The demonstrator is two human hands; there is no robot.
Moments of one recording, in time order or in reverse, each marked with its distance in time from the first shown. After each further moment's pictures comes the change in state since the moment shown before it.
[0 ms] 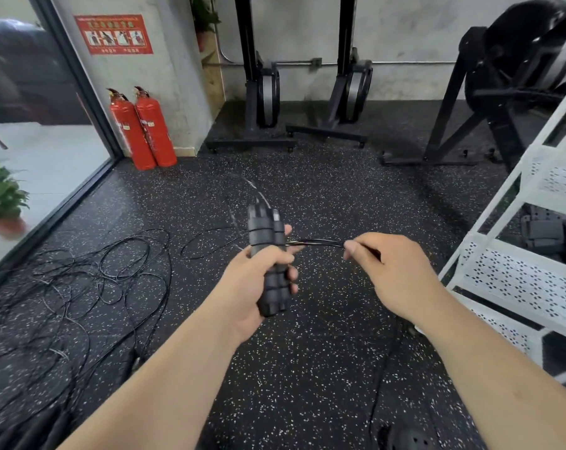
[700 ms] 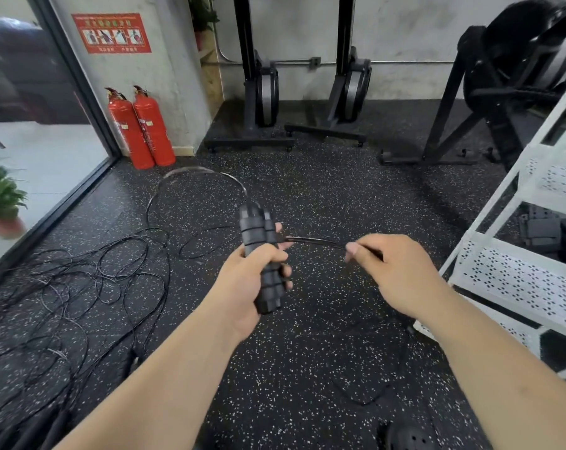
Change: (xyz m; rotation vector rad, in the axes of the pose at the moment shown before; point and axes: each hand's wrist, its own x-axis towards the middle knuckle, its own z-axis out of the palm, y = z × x) left_hand 0.001 -0.002 -0.001 0.004 0.089 0.027; right_hand 0.003 0.007 -0.005 -0.055 -0.084 0.025
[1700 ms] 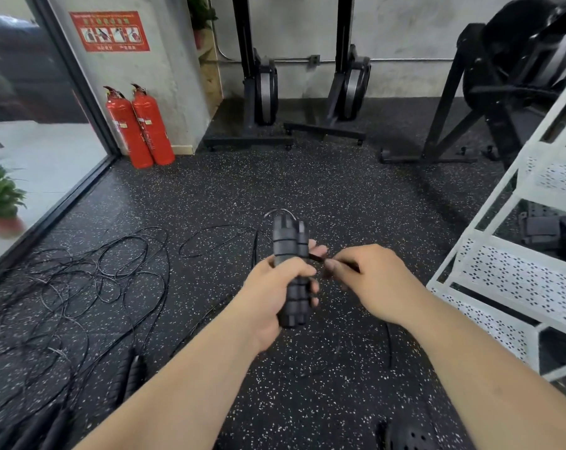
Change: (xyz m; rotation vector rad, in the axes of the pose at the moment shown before) left_hand -0.007 -0.022 0.018 0.056 -0.156 -0.102; right_hand -0.003 -0.010 0.021 -0.011 -0.131 -0.052
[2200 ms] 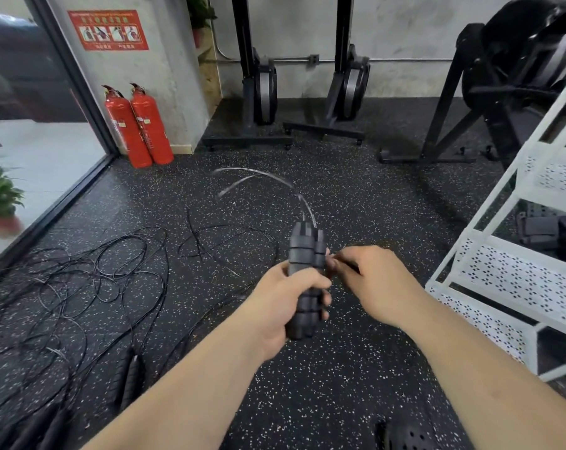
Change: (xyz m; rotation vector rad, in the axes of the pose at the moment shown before) left_hand -0.004 -0.007 0.007 0.059 -0.038 -0.038; right_hand 0.002 0.006 0.005 -0.022 0.047 -0.009
